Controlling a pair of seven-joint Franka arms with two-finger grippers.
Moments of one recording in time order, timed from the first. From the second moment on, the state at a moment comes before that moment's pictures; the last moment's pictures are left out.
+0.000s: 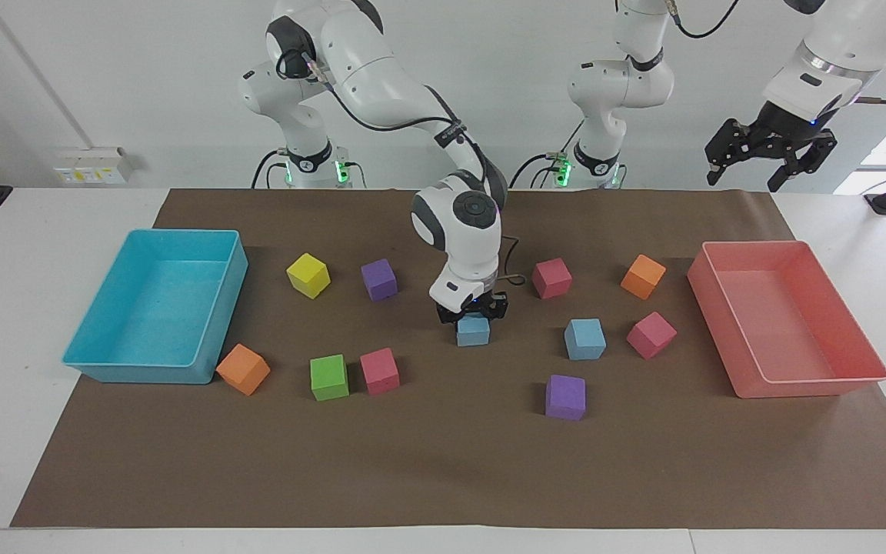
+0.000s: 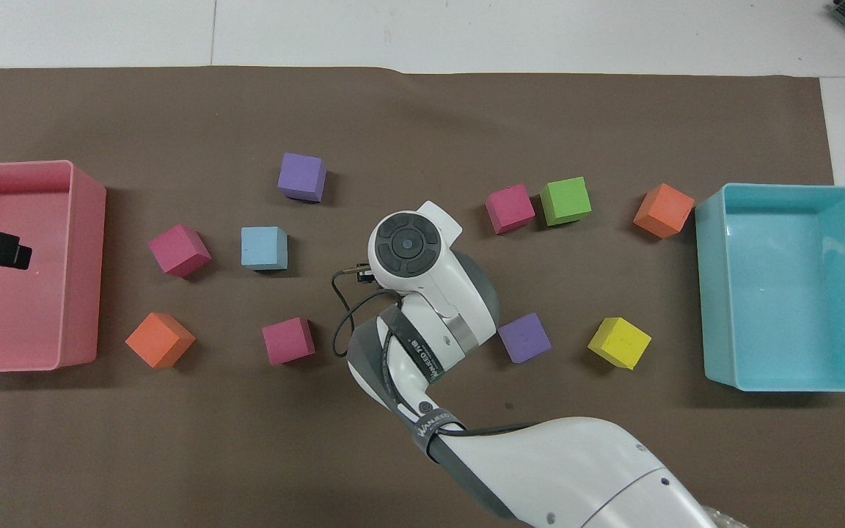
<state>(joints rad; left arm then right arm) -0.09 -0.03 0.04 -1.47 -0.03 1.44 0.14 0.67 0.60 -0.05 -1.58 0.03 2.24 0.55</state>
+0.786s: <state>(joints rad) -0.09 -0.03 0.05 -1.47 -0.03 1.45 0.14 0.67 0.60 -0.05 -1.58 0.03 2.24 0.57</state>
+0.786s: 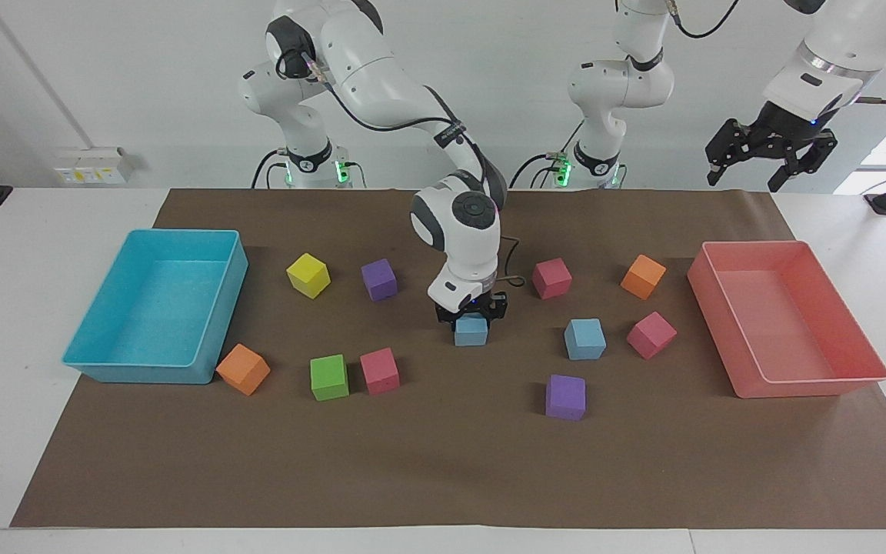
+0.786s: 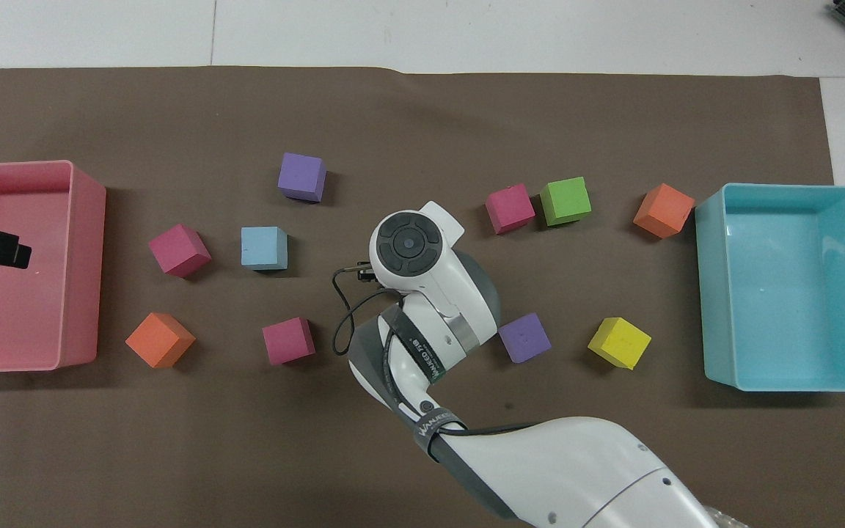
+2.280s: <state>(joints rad) -0.18 0.12 0.02 -1.54 -0.03 1.73 0.03 0.41 0.34 -0.06 -1.80 0.64 2.18 -0.14</state>
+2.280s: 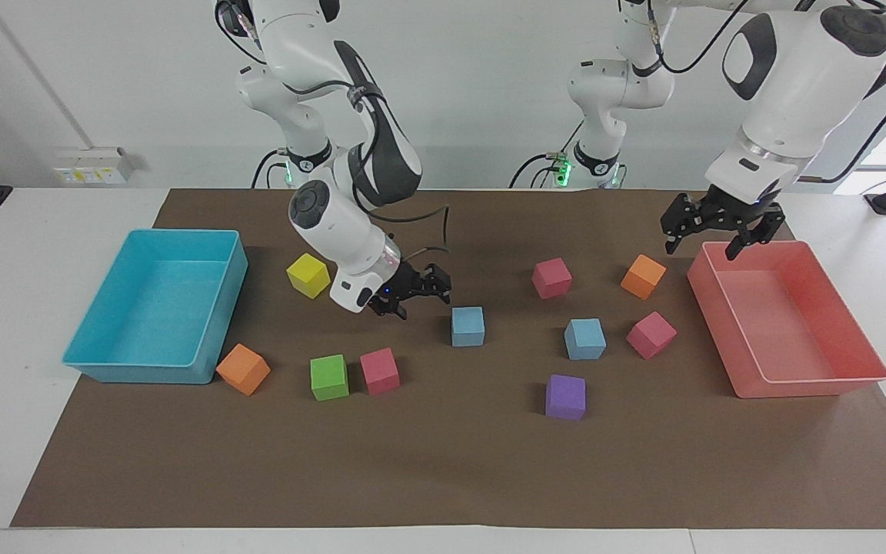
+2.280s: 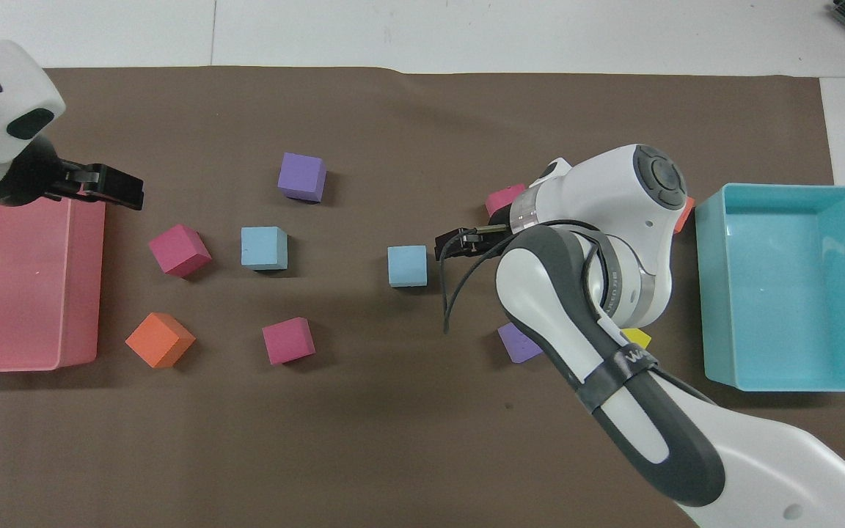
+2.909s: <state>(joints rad) -0.26 0.14 0.02 -1.84 -0.03 2.07 -0.09 0.34 0.35 -0.06 -1.90 0.94 2.18 -0.44</state>
